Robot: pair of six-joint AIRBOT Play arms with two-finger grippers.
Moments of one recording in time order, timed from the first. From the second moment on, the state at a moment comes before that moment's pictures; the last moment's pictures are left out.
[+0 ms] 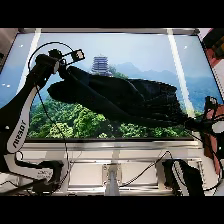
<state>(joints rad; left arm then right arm) -0.20 -1.59 1.50 1.96 -0.74 -0.83 -0.47 -0.66 0.50 -1.39 1.03 1.36</state>
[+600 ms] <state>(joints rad) 0.10 -1.52 1.49 1.85 -1.01 -1.41 -0.47 -0.66 0.50 -1.38 1.01 1.36</state>
